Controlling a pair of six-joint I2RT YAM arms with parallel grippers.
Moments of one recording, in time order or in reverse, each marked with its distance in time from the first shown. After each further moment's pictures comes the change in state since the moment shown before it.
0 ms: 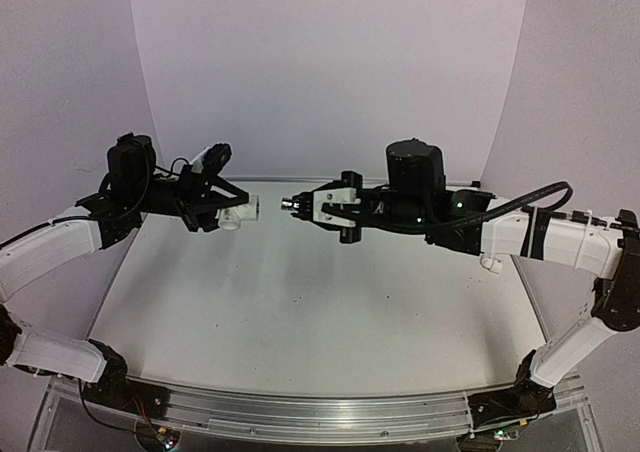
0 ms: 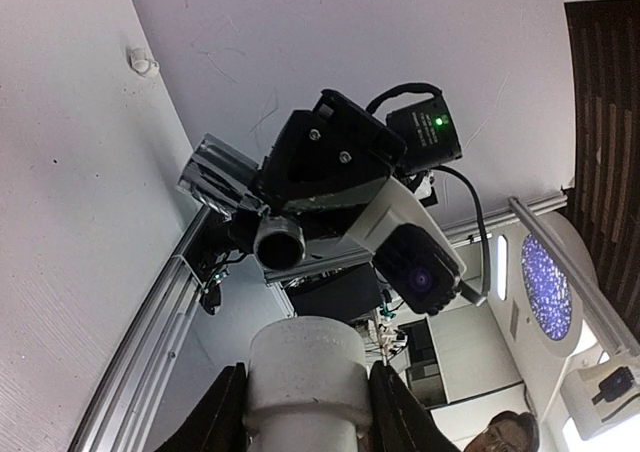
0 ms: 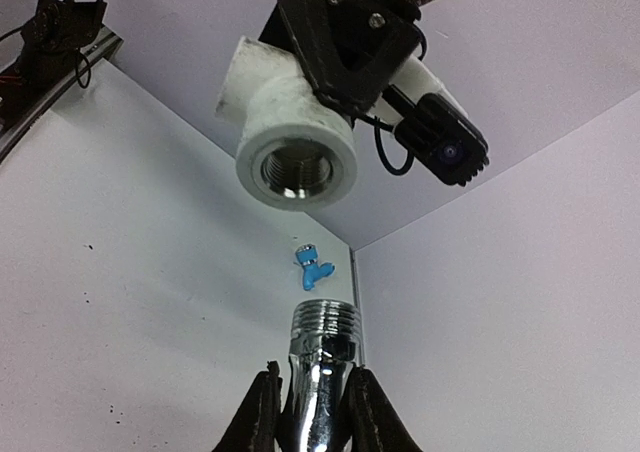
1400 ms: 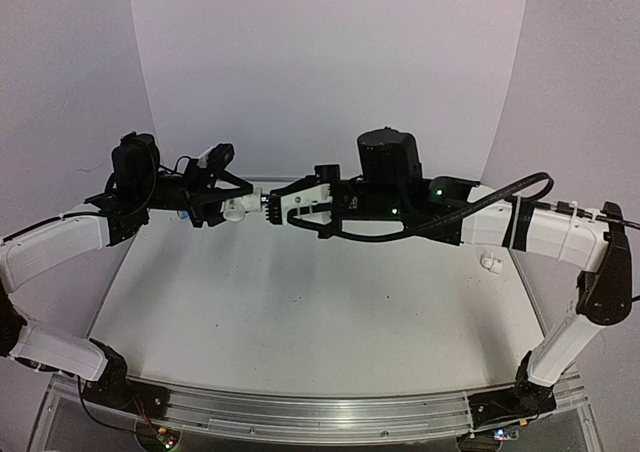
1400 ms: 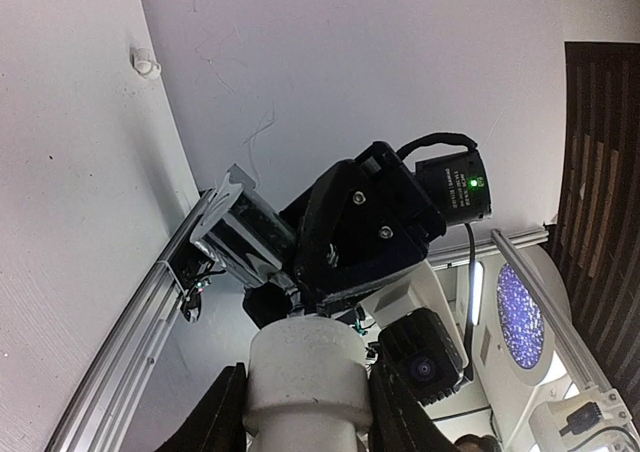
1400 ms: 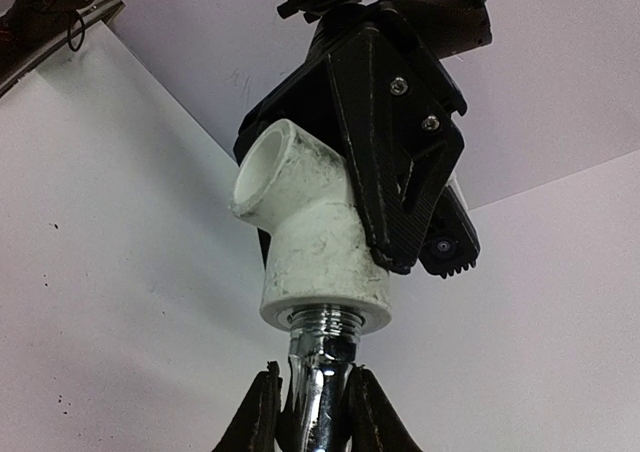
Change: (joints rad) left arm 0.010 0.060 0.001 0.124 -0.009 -0.167; right arm 0.063 0.113 0.187 -0.102 0.080 -0.150
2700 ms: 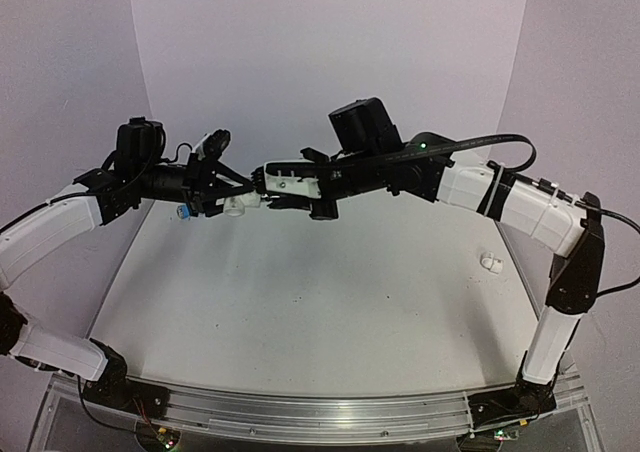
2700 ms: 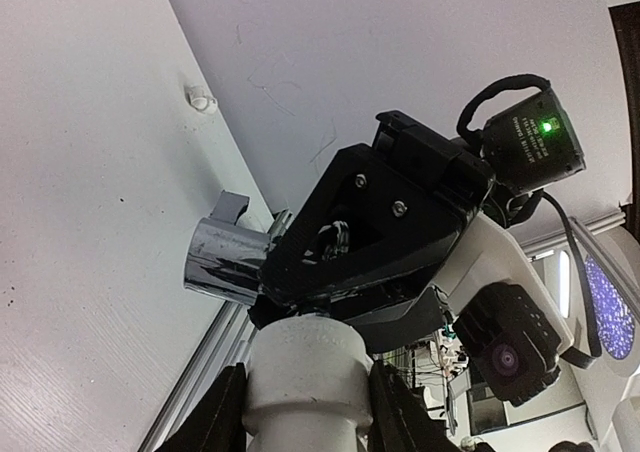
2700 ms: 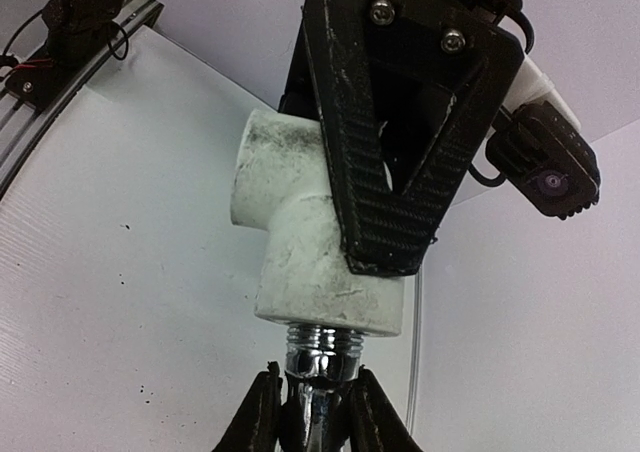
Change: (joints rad) left arm -0.005 0.010 0.183 -0.460 -0.124 0.467; right arm -0.035 0.192 0.416 -0.480 -0.076 0.162
